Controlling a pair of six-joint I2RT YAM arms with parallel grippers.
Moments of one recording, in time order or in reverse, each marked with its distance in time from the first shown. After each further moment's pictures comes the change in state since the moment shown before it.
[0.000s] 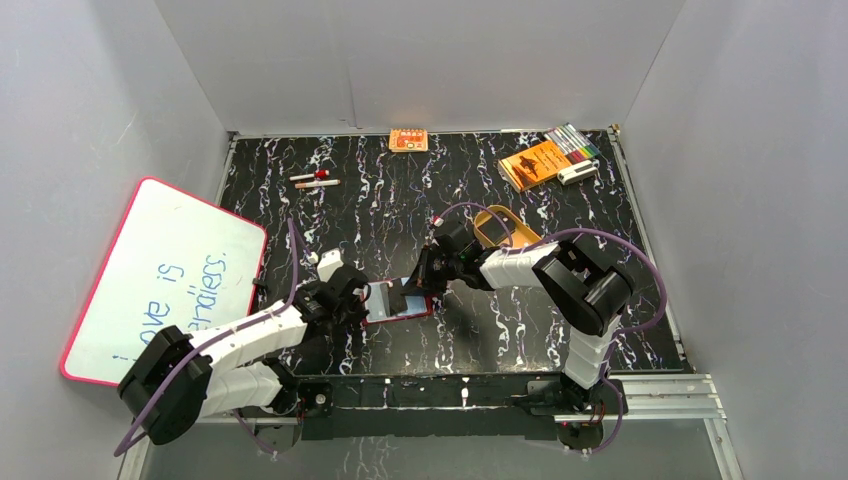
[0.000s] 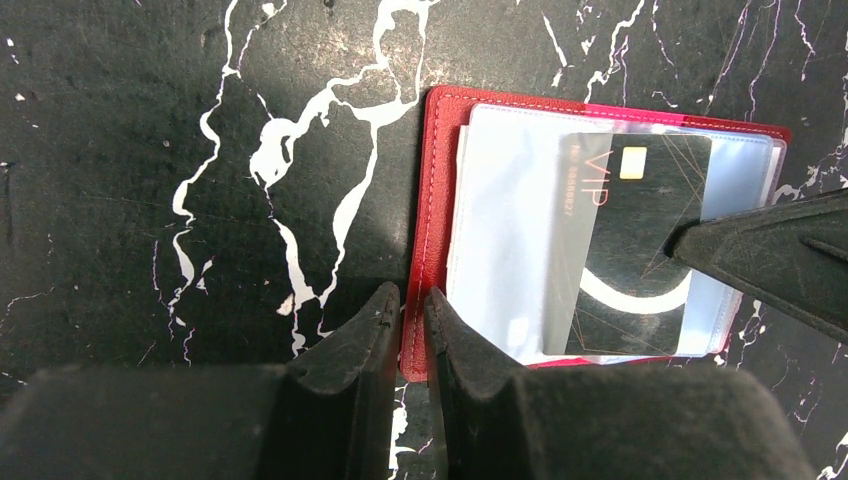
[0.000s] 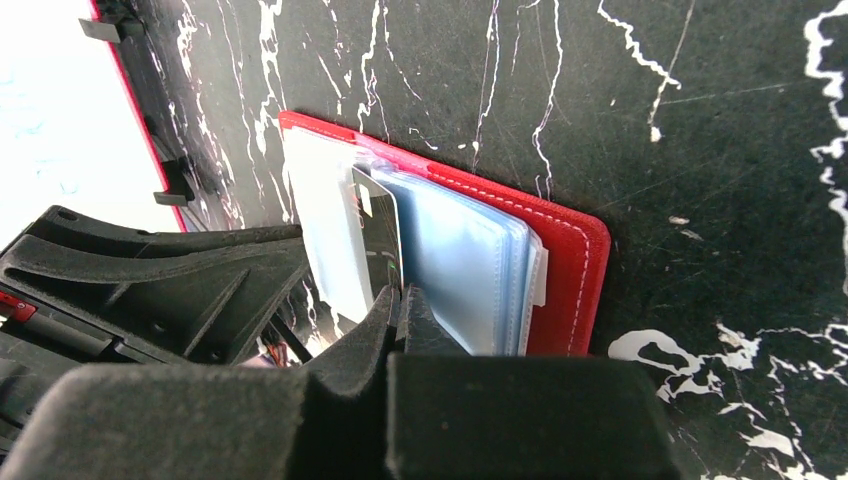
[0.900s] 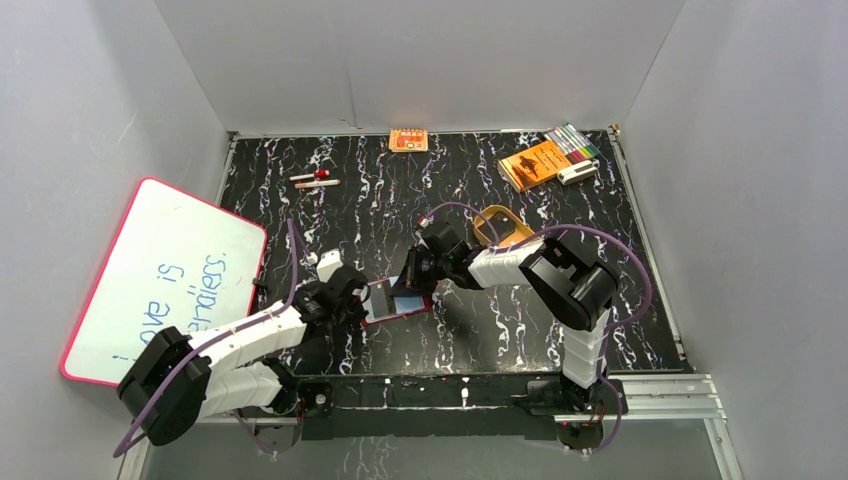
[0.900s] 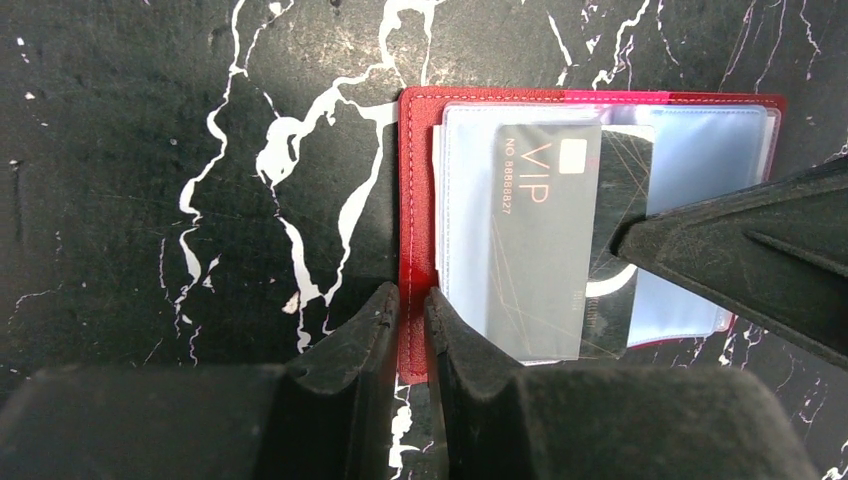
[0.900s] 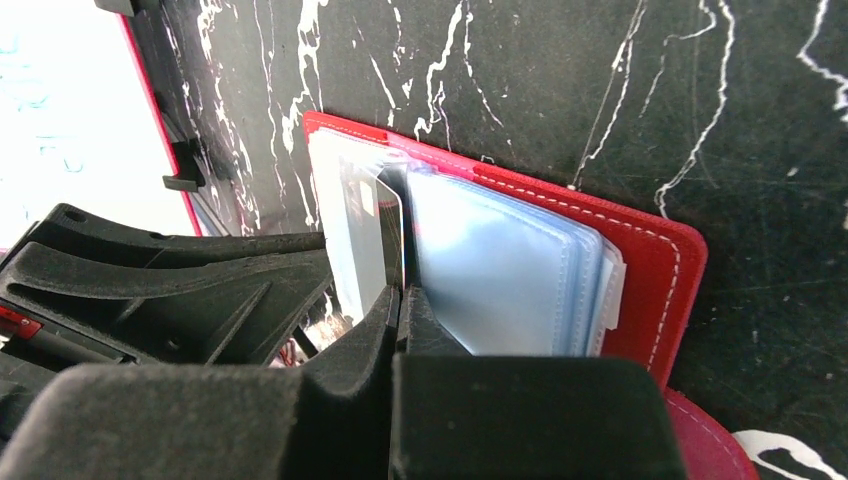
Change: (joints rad) left arm 0.000 -0.005 -0.003 -0.002 -0.002 0.001; right arm 0.043 0.070 0.068 0.029 -0.031 0.005
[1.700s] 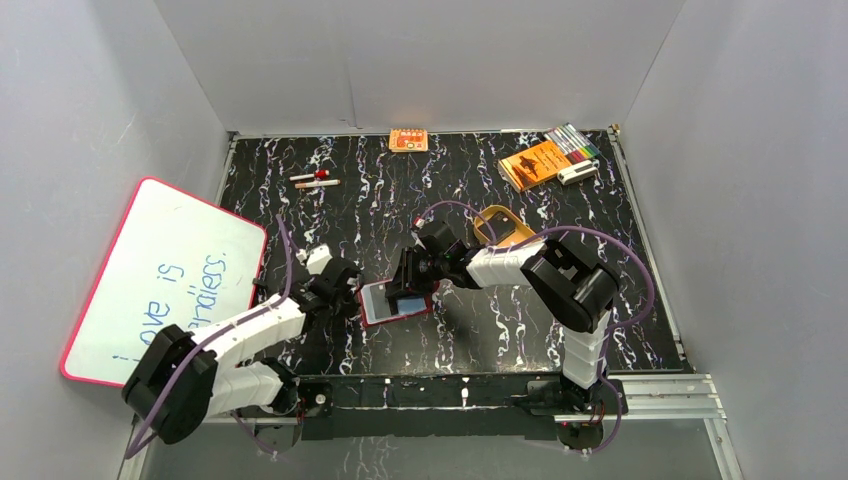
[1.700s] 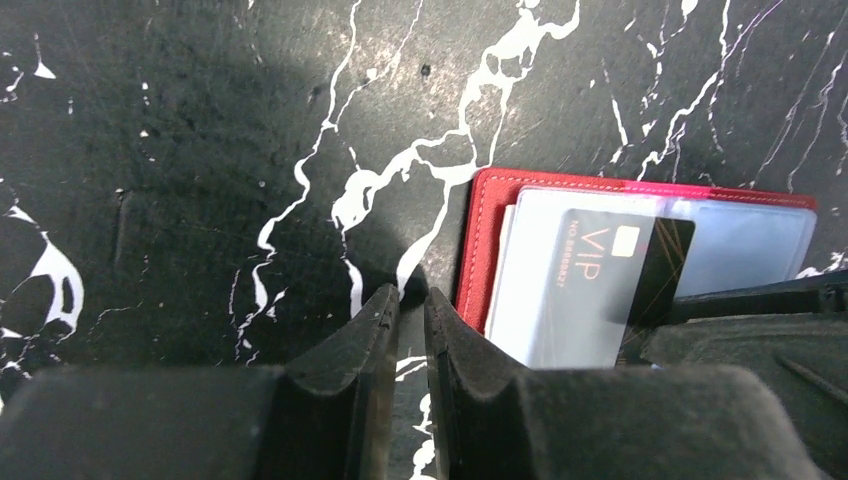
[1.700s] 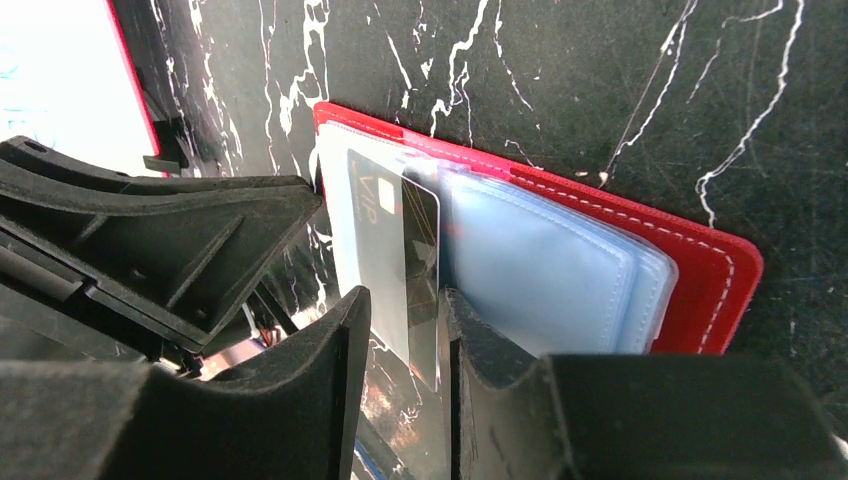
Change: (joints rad) left arm 0.092 0.014 0.029 -0.058 -0.012 -0.008; right arm 0.014 -0.009 0.027 -0.058 0.003 -0.052
